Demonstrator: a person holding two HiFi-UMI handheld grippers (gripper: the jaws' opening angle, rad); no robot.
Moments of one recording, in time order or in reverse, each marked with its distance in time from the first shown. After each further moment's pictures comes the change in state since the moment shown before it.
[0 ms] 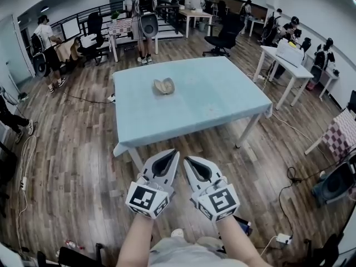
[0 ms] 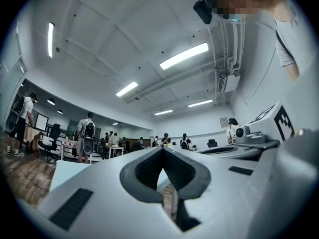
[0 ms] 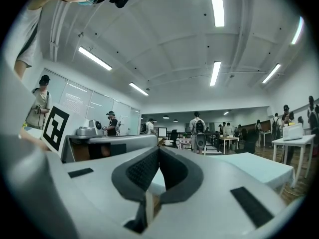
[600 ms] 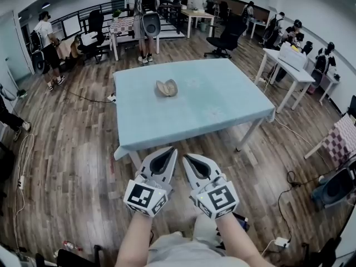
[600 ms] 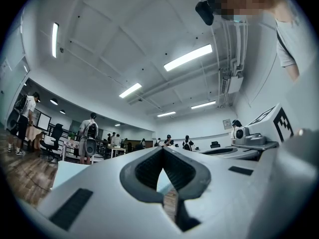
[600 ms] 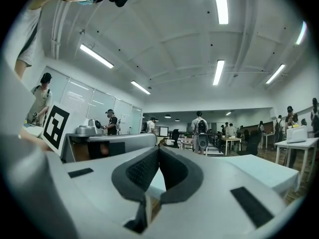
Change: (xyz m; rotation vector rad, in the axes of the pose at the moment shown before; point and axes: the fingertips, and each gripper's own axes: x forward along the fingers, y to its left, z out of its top) left arm 0.010 0.043 -0.001 -0.014 -0.023 0.022; right arm 0.043 -0.007 -0.002 -0.025 0.014 0.019
